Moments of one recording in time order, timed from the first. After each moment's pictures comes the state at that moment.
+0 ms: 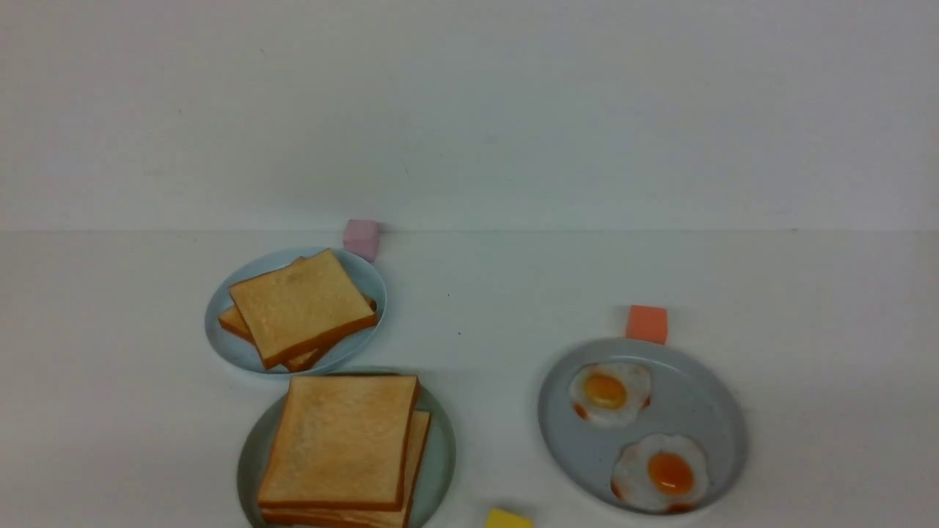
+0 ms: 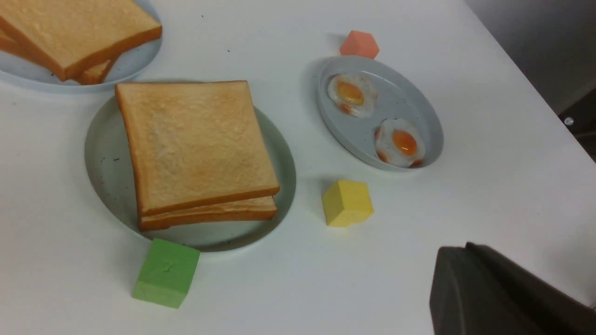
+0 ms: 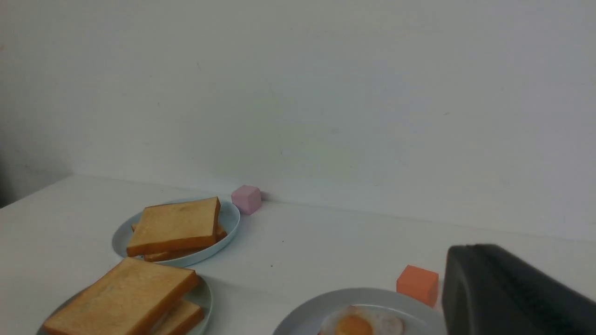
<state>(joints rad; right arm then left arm) 0.37 0.16 -0.16 0.44 0.06 -0.37 -0.38 0.30 -0.50 -0.40 0.74 -0.06</state>
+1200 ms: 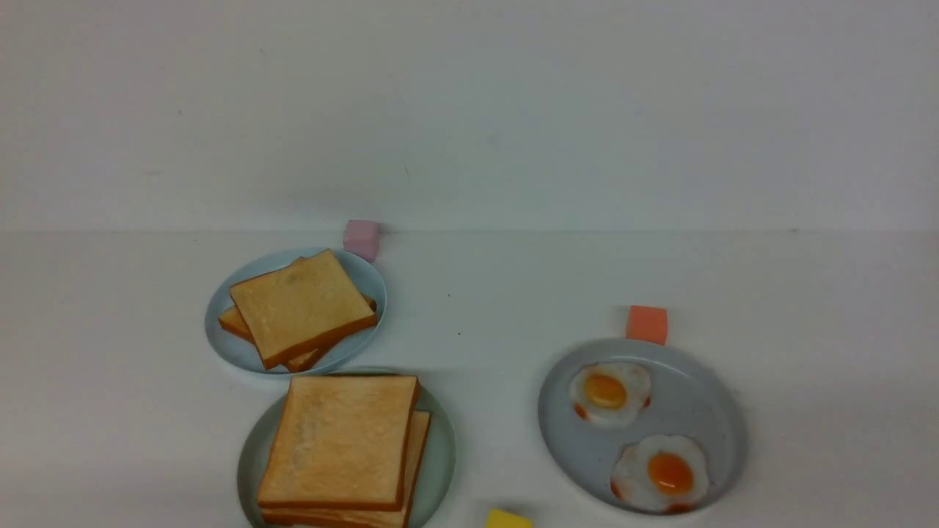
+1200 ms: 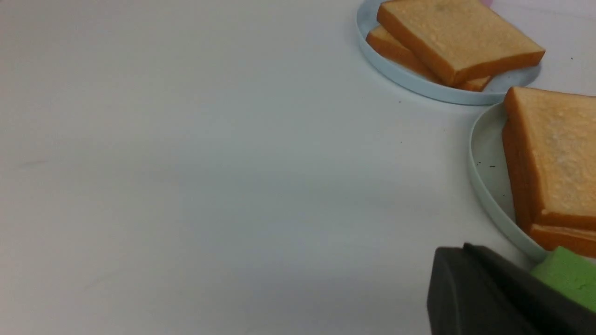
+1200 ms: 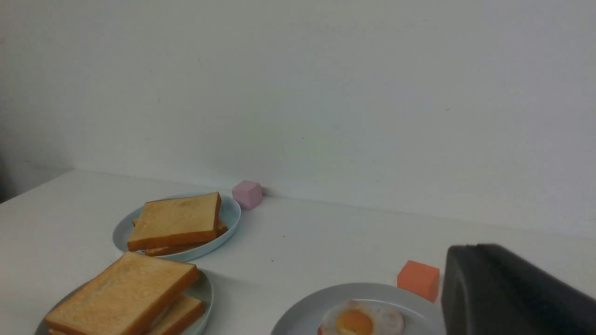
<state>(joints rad) 0.37 0.16 -0.16 0.44 0.07 -0.37 -0.05 -0.01 0.03 0.10 0.42 -0.27</state>
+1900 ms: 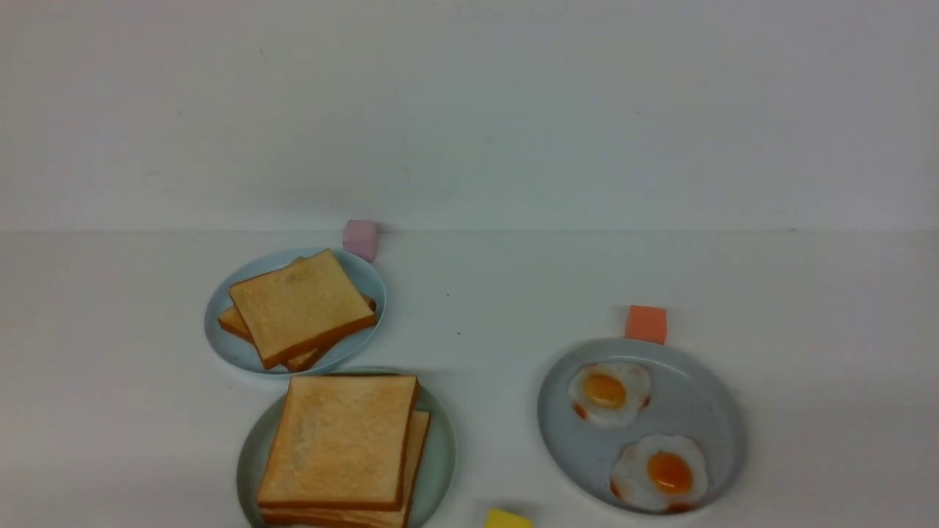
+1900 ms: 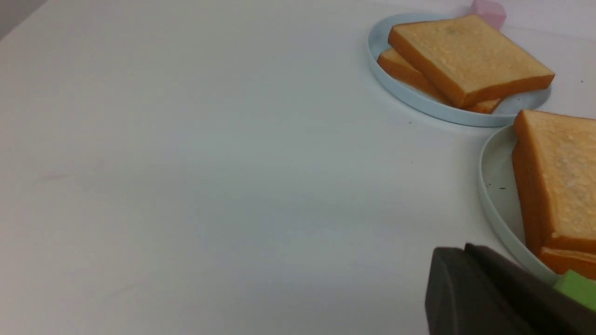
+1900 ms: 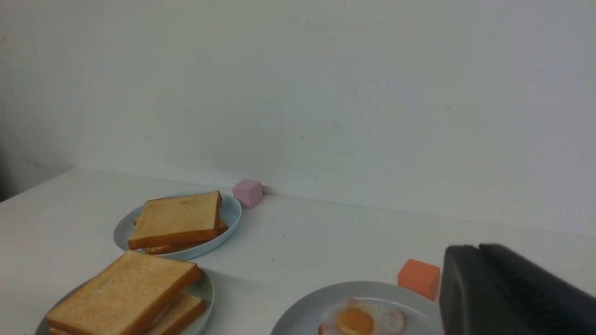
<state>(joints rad) 0.37 0.16 -0.16 0.44 0.07 -0.37 -0.02 -0.01 0.03 0.10 0.38 -0.27</state>
